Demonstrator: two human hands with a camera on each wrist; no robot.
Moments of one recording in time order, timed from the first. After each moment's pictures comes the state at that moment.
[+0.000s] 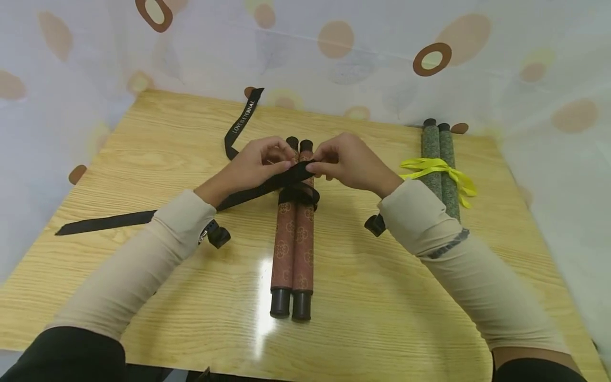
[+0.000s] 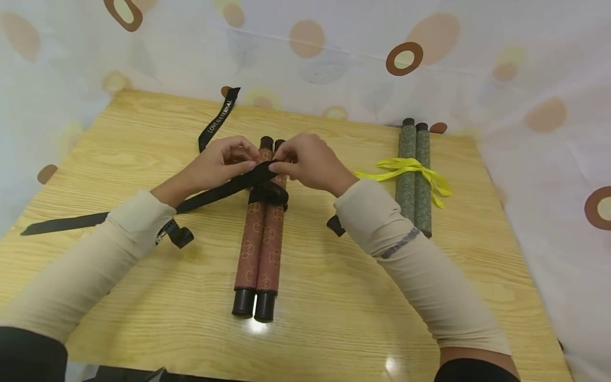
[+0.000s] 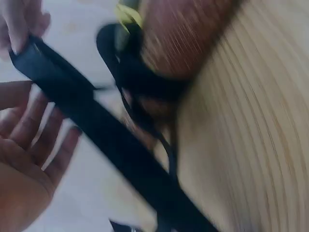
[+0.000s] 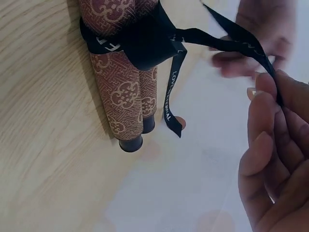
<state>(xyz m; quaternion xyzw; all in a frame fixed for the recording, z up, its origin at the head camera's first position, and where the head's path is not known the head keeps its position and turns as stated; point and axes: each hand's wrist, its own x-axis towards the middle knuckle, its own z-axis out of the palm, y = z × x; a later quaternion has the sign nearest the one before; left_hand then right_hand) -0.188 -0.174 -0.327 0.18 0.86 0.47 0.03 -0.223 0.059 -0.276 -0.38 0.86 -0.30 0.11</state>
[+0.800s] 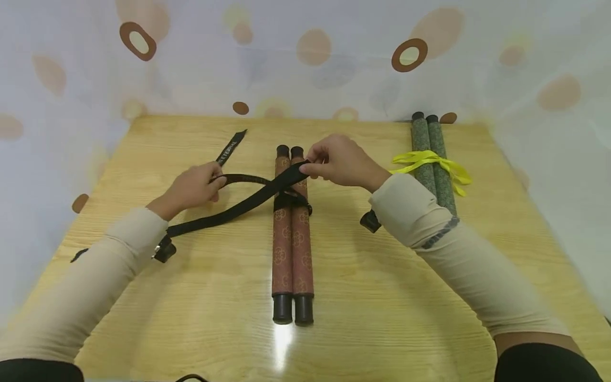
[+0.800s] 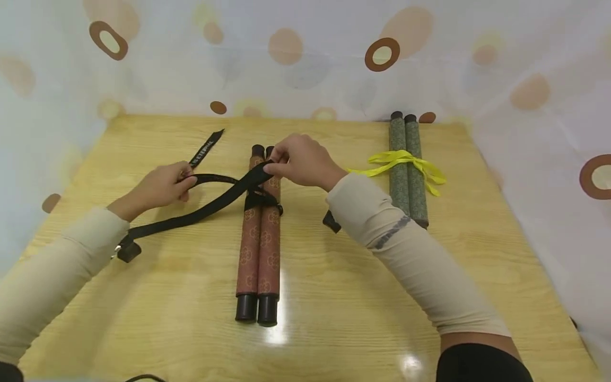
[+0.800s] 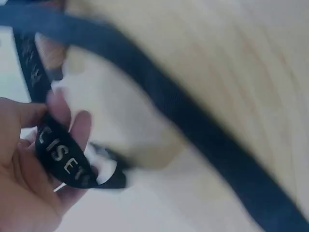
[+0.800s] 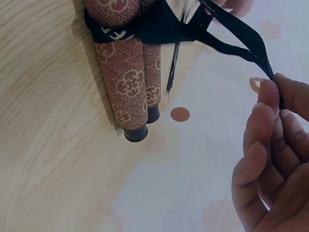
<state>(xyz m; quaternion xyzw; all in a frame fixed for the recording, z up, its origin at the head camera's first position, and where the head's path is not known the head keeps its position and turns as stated) -0.176 -0.257 -0.339 0.07 0.97 0.22 0.11 -0.229 0.065 -0.279 -0.36 0.88 -0.30 0.10</state>
